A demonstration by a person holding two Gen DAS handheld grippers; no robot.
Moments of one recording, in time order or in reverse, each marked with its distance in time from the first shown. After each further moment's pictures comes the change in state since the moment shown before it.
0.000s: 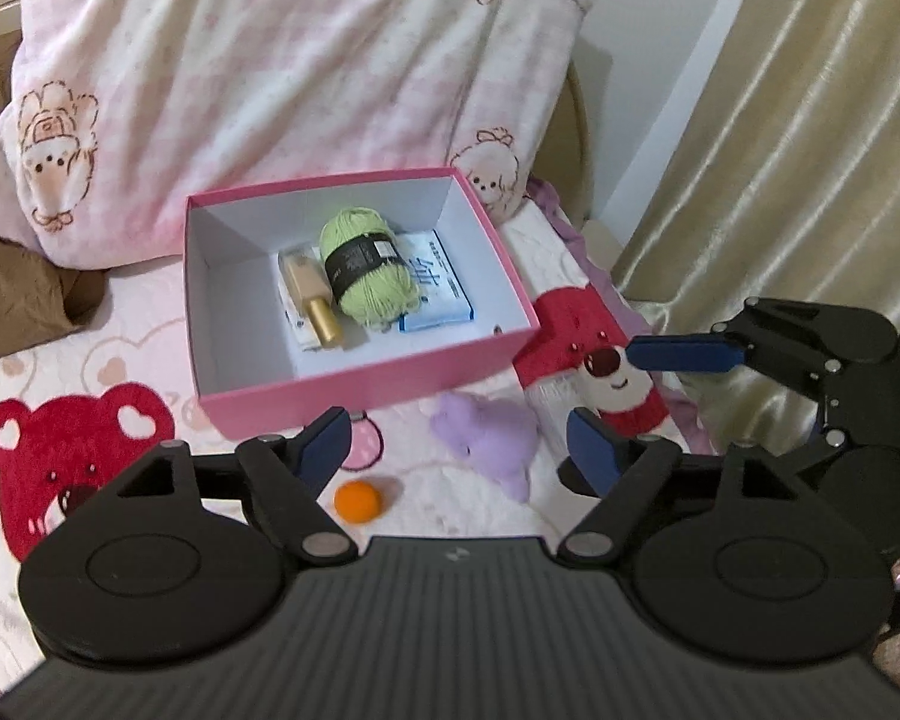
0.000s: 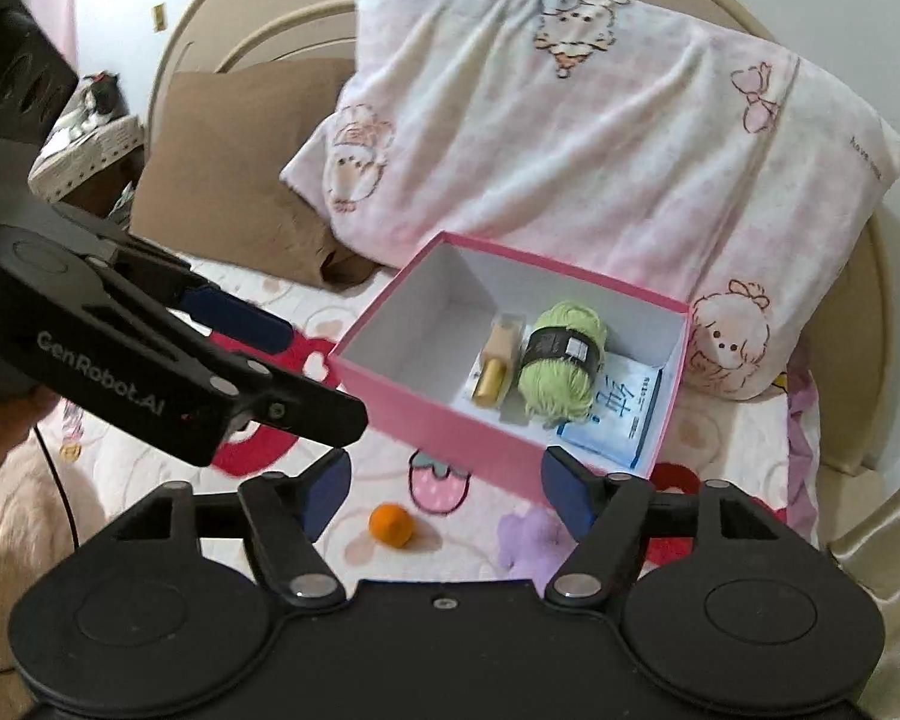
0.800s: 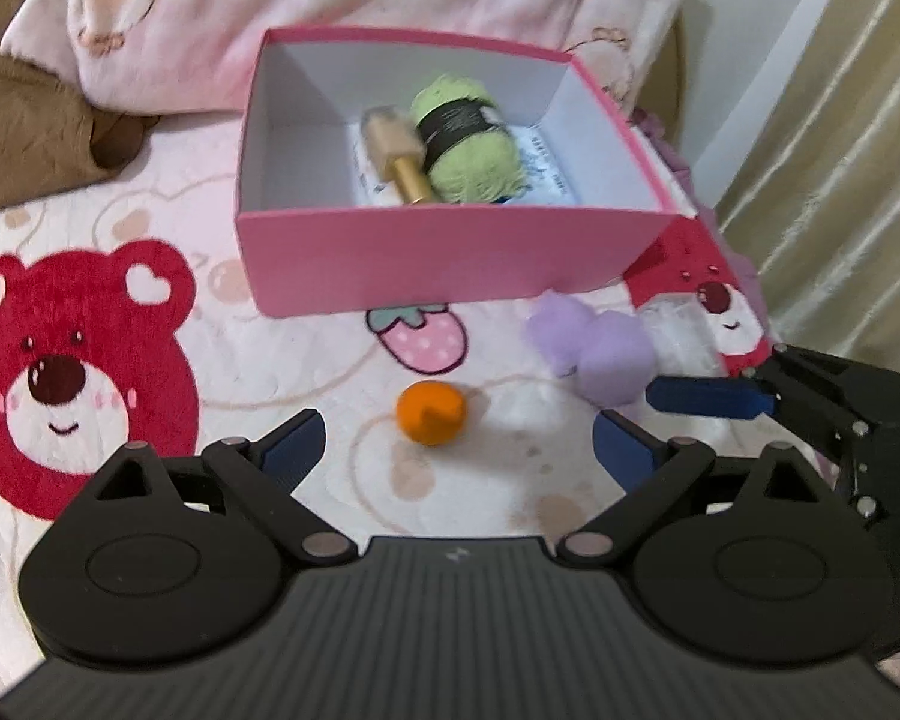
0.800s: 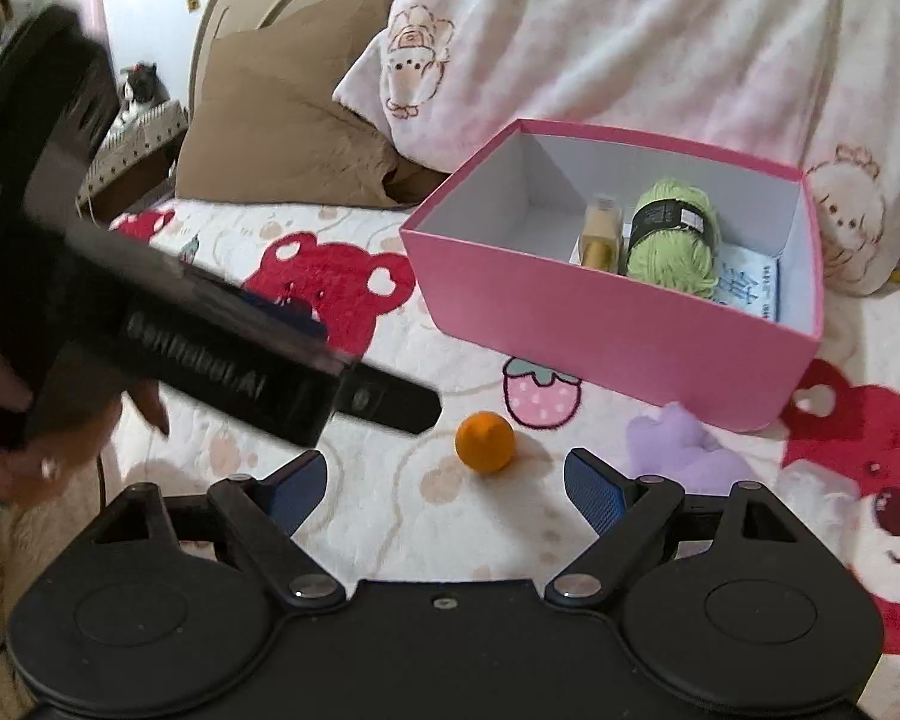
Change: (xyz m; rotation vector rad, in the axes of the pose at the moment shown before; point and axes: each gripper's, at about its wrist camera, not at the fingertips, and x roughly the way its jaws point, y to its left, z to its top) left arm 0.088 0.056 -0.084 -0.135 0.041 0.089; right arm 0.097 0.019 -0.080 0.089 -0.012 0.165
